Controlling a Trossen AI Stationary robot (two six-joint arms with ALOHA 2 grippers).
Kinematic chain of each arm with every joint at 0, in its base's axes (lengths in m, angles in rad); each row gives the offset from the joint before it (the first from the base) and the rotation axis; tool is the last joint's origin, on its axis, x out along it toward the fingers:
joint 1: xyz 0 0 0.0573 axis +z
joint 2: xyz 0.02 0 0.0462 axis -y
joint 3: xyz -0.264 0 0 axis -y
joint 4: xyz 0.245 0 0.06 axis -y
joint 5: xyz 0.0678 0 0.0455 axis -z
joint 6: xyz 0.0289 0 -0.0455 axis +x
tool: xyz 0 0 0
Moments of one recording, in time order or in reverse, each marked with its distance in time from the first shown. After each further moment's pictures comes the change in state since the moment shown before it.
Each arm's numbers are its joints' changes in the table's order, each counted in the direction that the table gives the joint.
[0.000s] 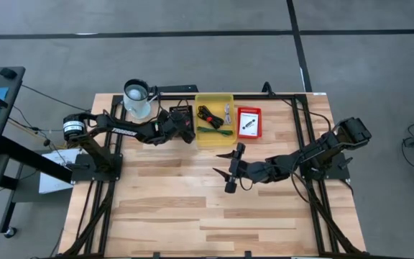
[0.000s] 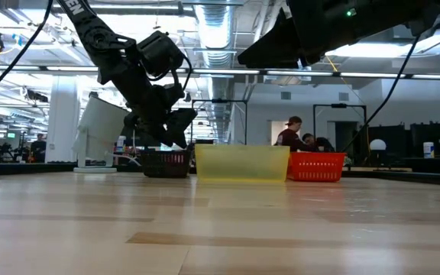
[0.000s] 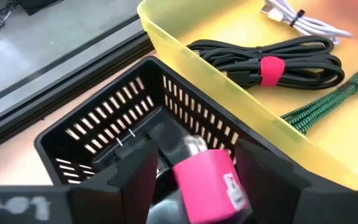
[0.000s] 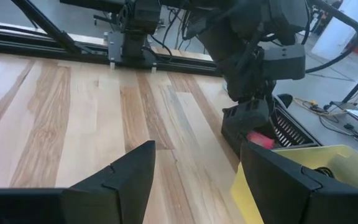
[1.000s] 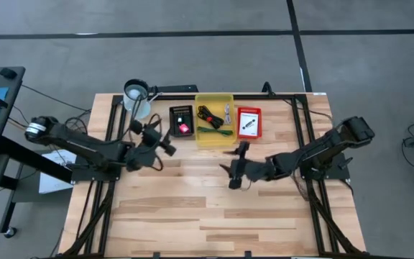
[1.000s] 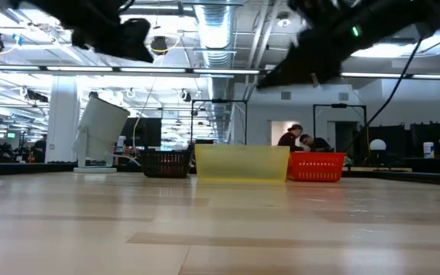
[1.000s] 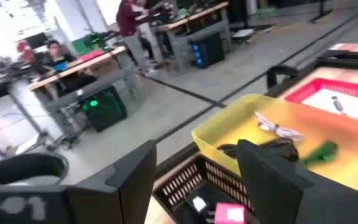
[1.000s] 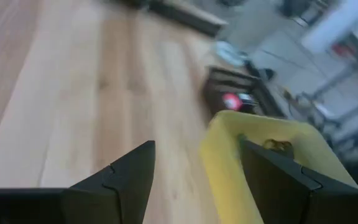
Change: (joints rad) left arm -0.512 0.503 -0.123 -0.093 -0.707 0.148; right arm -0.027 0.046 -0.003 -0.237 0.052 -0.076
